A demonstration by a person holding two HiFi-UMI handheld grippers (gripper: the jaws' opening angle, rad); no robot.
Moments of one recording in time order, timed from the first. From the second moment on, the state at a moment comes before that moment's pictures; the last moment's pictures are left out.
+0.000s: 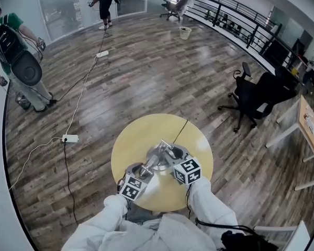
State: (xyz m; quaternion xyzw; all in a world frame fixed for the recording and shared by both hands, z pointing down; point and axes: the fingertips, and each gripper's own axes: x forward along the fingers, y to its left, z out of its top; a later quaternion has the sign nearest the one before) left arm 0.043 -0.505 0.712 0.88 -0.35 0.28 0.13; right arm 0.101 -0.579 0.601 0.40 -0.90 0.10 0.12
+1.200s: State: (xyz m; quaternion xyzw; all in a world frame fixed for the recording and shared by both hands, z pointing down) left arm 0.022 -0.430 0.613 0.85 -0.49 0.08 0.16; right arm 0.128 -0.456 0.628 0.53 -0.83 0.16 0.12
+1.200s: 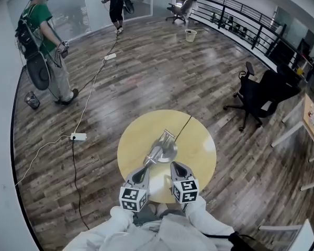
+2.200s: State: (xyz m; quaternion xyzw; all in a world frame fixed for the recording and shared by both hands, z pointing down) left arm 0.001 -0.185 0.570 0.88 -0.44 0.02 0.18; right arm 0.103 -0.192 0.604 0.62 -0.77 0.16 0.08
